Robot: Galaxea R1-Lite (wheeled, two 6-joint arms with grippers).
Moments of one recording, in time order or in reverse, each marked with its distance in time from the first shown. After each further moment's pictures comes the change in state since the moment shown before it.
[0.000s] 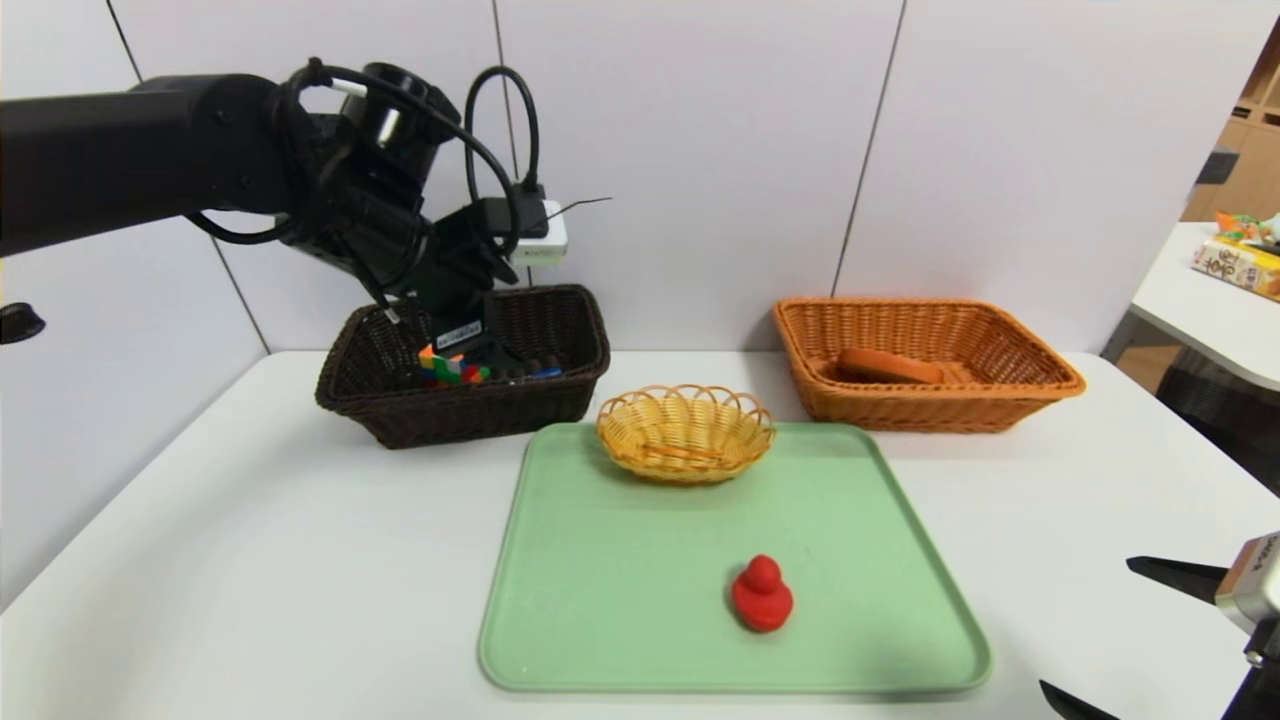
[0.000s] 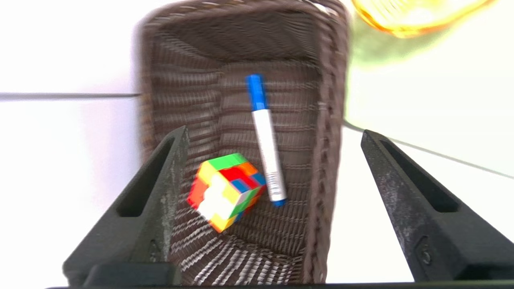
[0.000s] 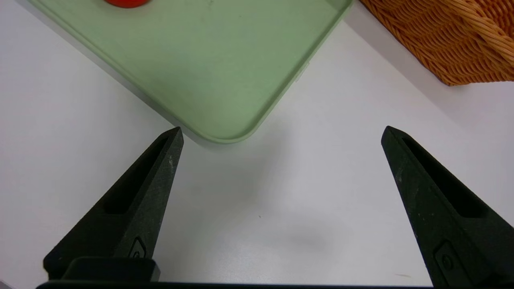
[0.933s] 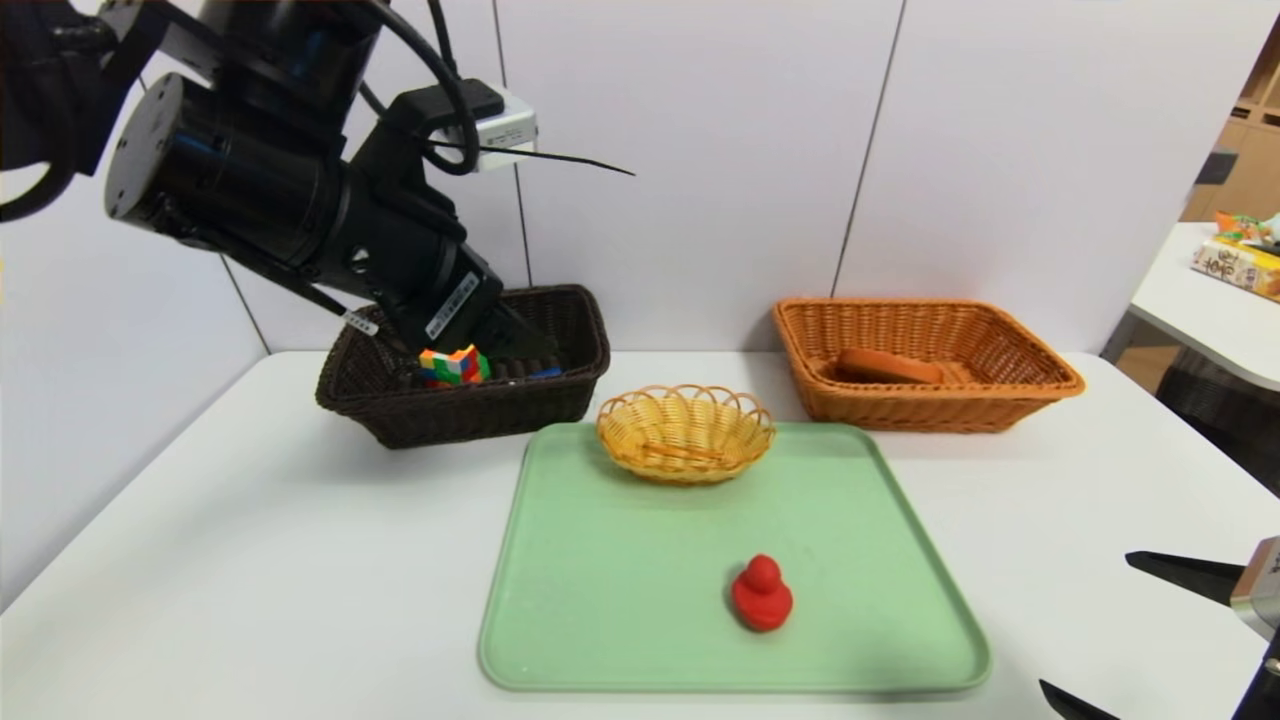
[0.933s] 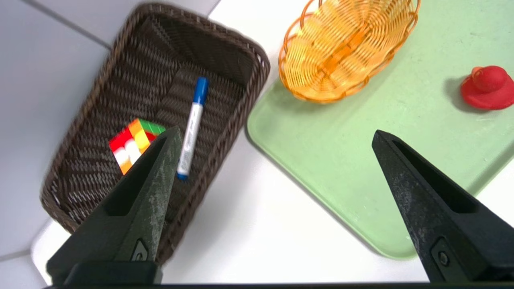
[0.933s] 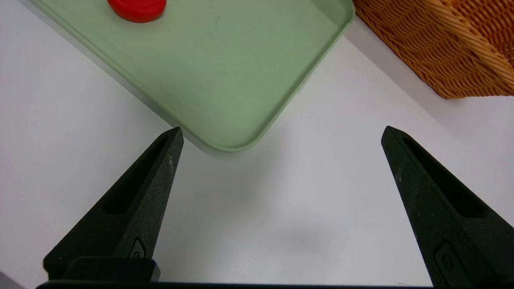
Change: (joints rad) left arm -0.156 -0.302 0.255 -0.031 0.091 -0.625; right arm 0.026 -0.011 -0.012 -0.002 0.000 0.002
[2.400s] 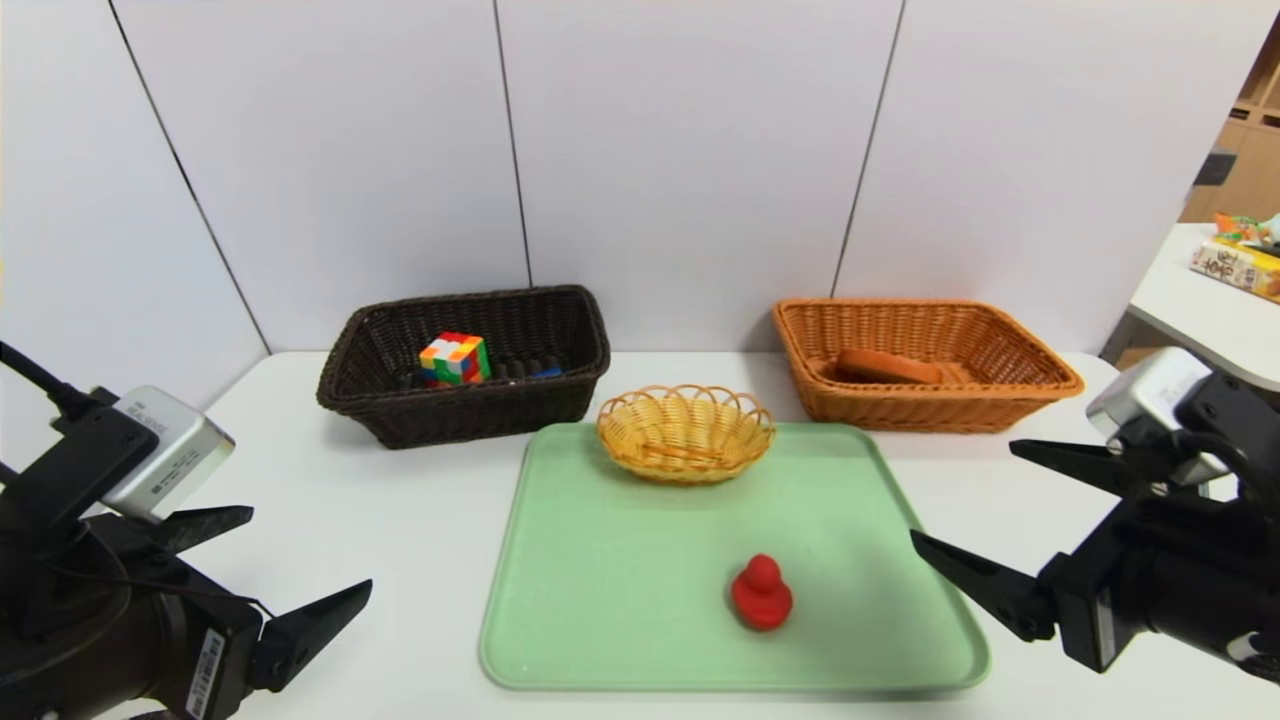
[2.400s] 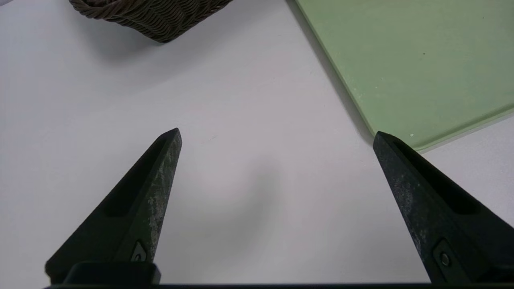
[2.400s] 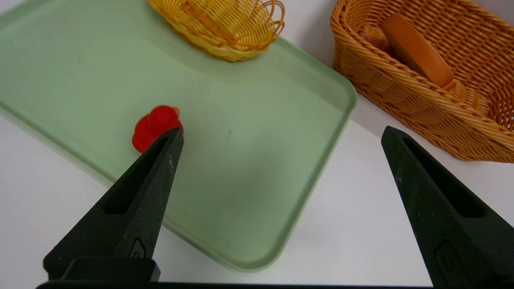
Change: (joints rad) left arm -0.080 -0.645 1.125 -0.561 0.338 -0.383; right arm 0.146 0.288 -0.220 -0.154 -0.121 0.218
